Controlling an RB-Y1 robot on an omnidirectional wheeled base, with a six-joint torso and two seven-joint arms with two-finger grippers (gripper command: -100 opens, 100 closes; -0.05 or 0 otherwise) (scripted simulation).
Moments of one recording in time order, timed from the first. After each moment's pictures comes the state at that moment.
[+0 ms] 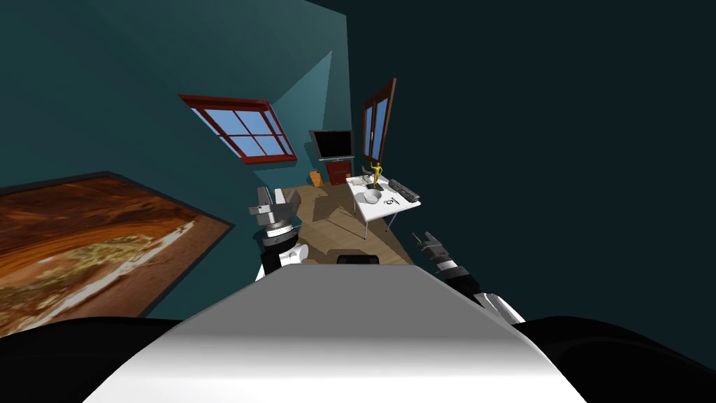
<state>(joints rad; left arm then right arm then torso) 0.49 -0.02 0.07 -2.27 0.05 -0.65 0.06 0.83 -0.46 -0.23 -1.90 0.50 -0.53 0.43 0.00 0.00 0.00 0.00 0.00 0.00</state>
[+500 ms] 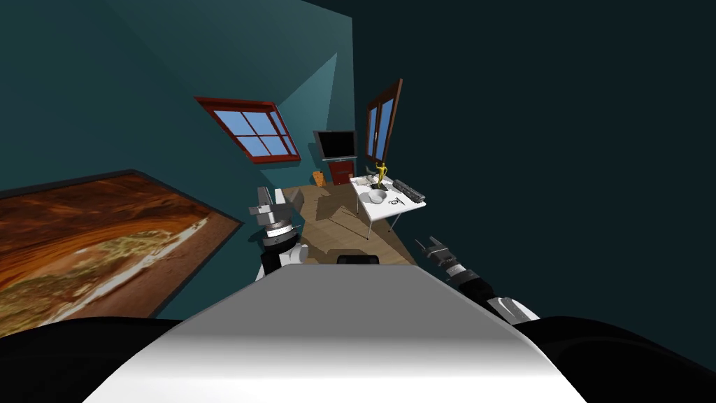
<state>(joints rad) 0.49 -0.02 0.07 -2.27 0.05 -0.65 0.06 0.86 -0.59 -0.25 -1.82 0.58 -0.54 0.47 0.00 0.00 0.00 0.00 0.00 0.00</state>
